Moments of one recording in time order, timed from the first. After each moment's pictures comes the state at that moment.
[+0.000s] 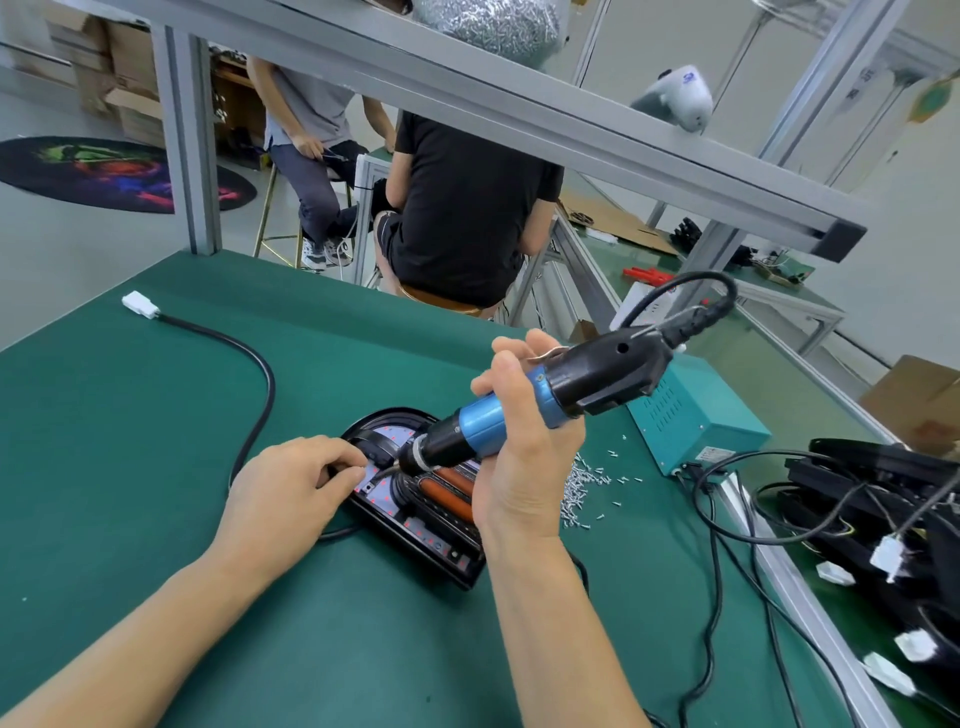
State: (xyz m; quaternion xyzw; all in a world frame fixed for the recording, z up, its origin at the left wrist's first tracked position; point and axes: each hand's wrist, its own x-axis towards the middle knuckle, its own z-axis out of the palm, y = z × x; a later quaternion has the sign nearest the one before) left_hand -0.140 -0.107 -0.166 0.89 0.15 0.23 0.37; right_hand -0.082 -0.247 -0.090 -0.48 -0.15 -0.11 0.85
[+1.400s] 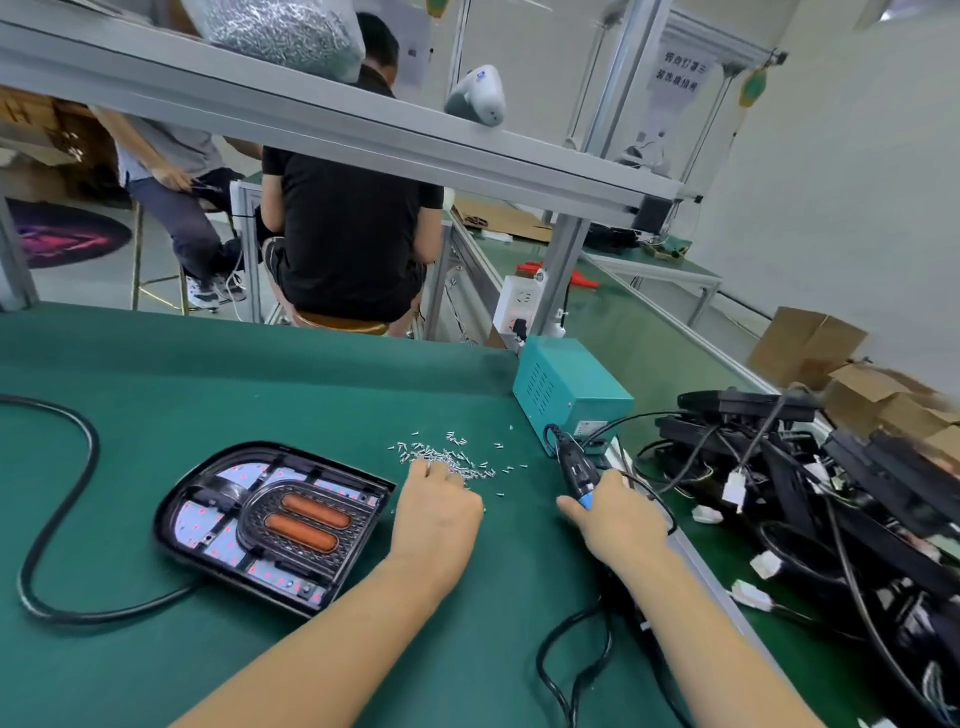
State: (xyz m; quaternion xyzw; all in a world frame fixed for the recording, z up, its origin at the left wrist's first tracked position) left_hand -0.034 -0.305 -0.164 0.99 -0.09 0.07 -0.05; right_hand 0.002 -0.485 -0.145 -0.99 0.13 0.02 0.07
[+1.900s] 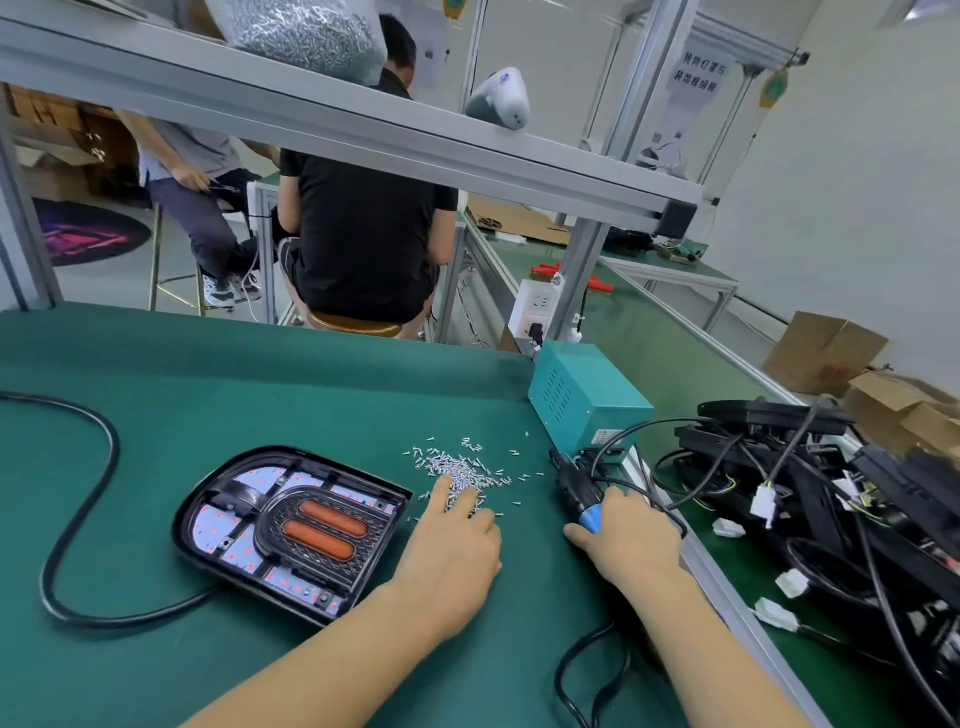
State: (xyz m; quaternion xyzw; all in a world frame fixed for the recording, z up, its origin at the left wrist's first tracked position) left_hand -0.051 -0.296 -0.177 0.98 -0.19 0.05 -0.08; right_hand -0.001 -0.476 -0.149 -1.00 0.07 0.01 -0.05
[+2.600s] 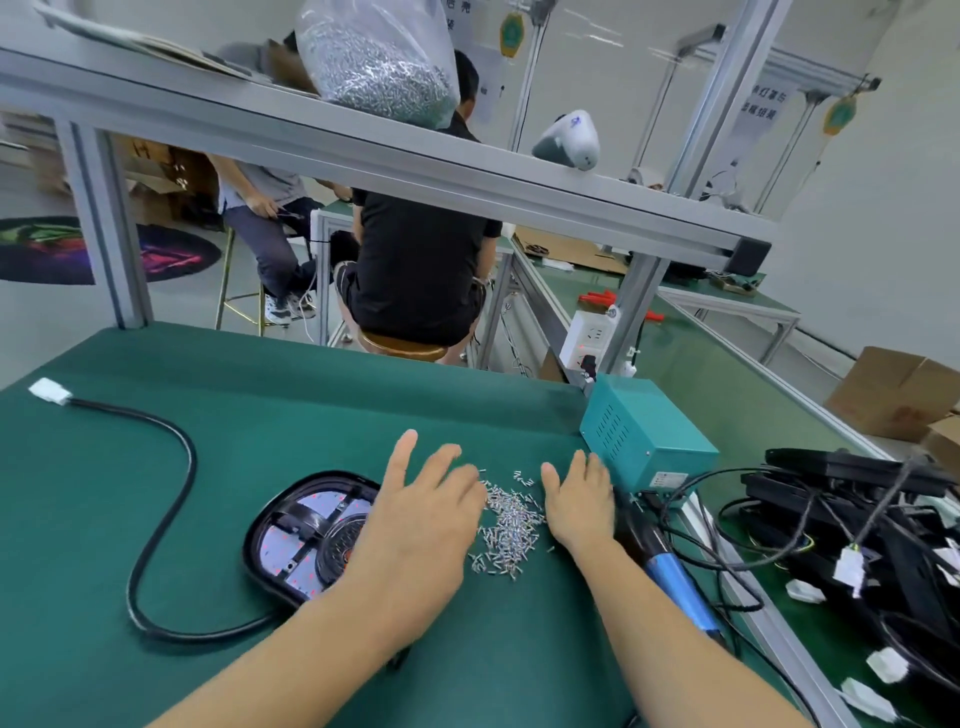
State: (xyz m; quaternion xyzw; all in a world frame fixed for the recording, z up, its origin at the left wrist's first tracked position) left_hand -0.081 -0.221 -0.112 0.97 -0.11 0.22 -0.05; right_hand 0.094 -0.396 -0.197 -0.98 0.01 -0.03 0.18
